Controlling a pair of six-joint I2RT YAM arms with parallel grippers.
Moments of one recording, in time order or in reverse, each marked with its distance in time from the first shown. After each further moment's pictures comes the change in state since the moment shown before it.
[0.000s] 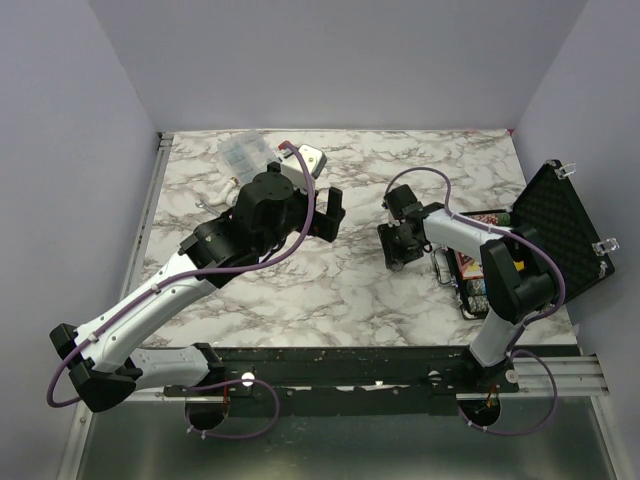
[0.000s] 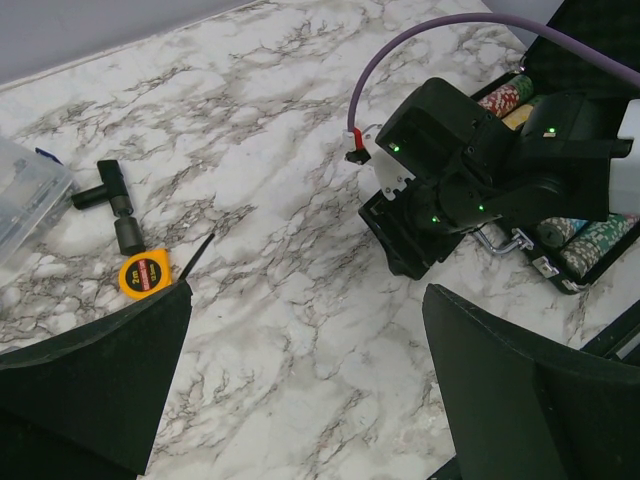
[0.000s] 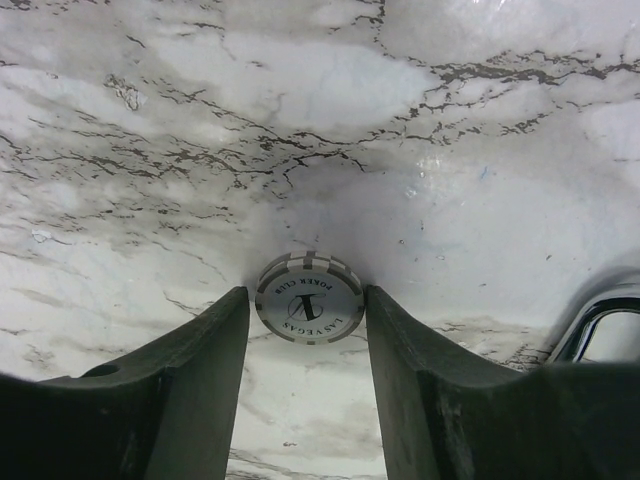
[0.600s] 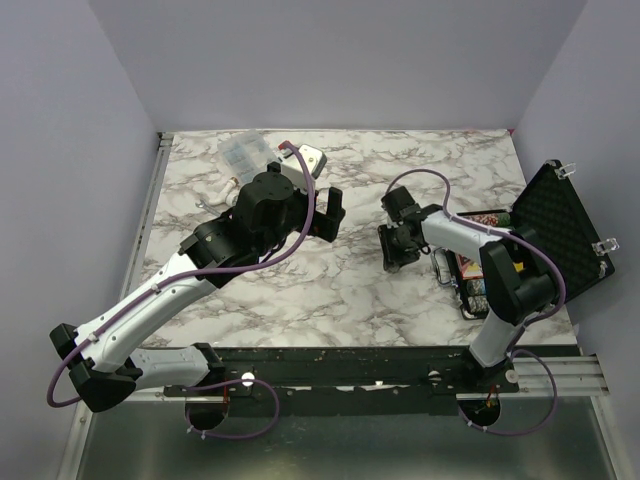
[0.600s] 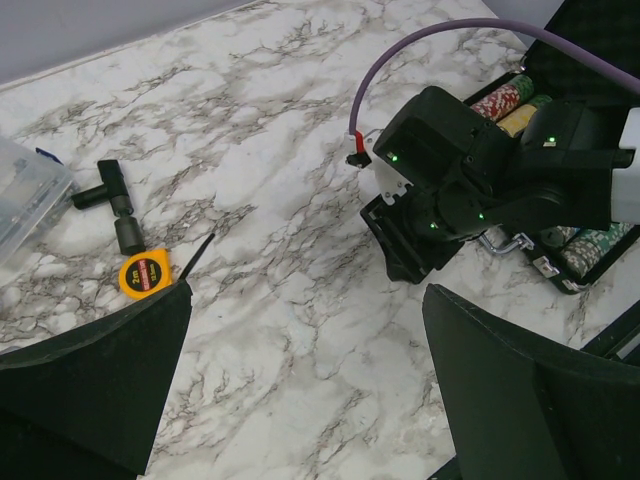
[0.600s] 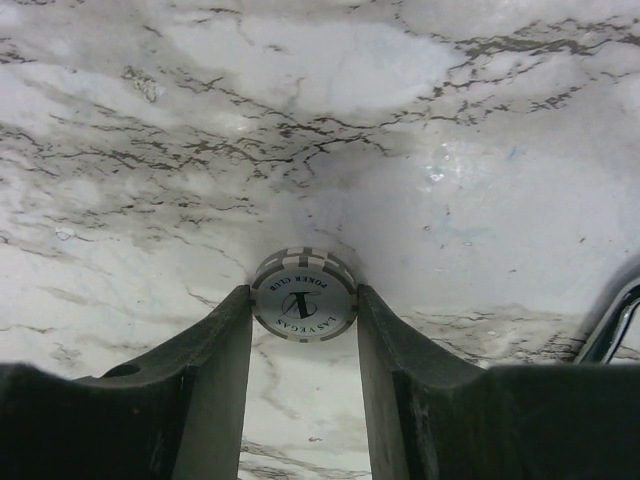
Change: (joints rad) left arm 0.000 0.000 0.000 0.000 0.000 0.000; right arm 0.014 -0.005 -0.009 0.005 0.001 0.066
